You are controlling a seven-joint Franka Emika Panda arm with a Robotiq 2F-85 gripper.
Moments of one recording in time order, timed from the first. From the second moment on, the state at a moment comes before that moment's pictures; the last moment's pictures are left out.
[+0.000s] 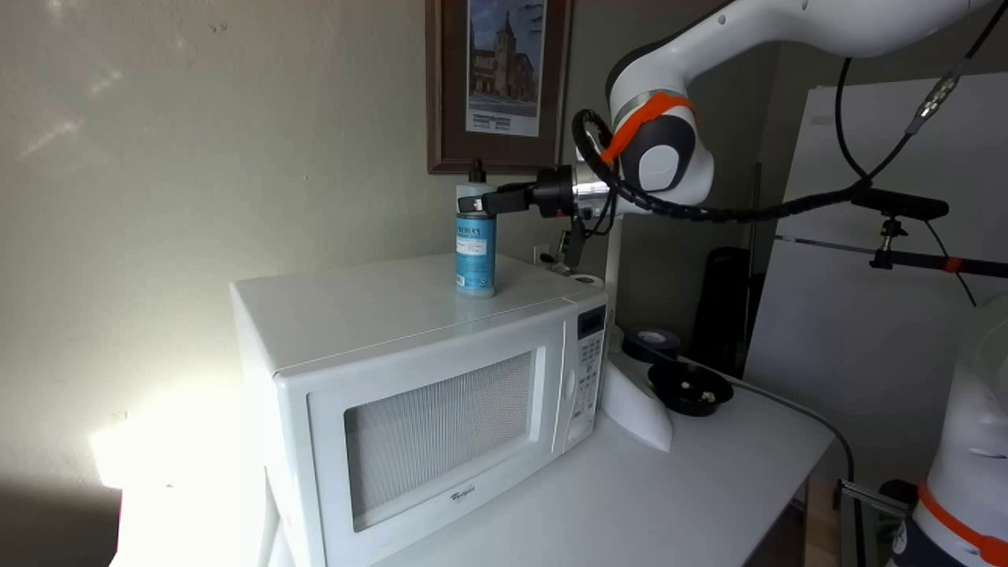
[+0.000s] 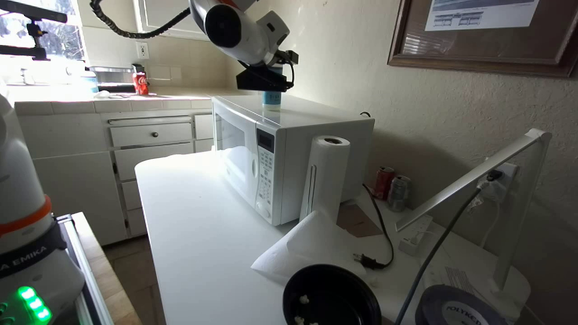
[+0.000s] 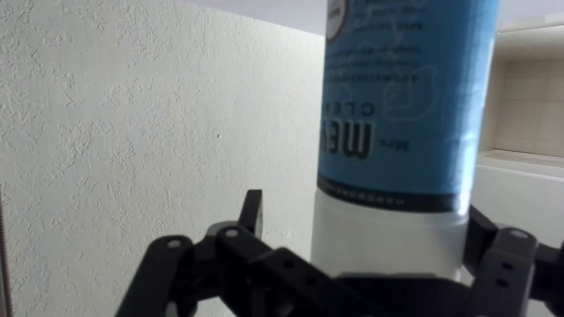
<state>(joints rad) -0.01 -0.23 0.04 -2.34 2.22 2.55 -2.45</state>
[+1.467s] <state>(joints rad) -0.03 -0.40 0.07 -2.36 1.02 2.68 -1.35</state>
